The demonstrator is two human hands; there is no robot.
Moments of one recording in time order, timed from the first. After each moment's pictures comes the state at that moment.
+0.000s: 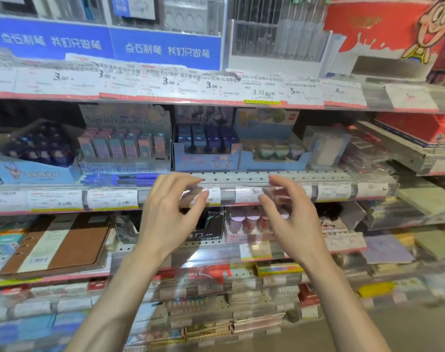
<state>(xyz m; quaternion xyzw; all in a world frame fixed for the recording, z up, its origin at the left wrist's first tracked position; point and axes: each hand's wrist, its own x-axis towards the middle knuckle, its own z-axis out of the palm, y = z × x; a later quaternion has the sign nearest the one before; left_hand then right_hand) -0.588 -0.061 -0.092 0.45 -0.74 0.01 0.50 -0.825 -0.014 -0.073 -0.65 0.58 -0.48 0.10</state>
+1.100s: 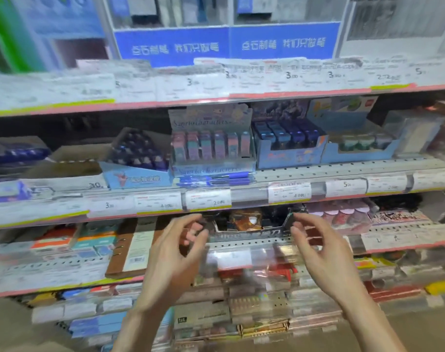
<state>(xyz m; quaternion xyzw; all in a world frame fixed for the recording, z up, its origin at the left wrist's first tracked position) -0.423 -0.018 -0.138 0.55 -0.65 -0.23 0.46 -0.699 0.004 -0.138 -0.61 0.63 -0.45 0.15</state>
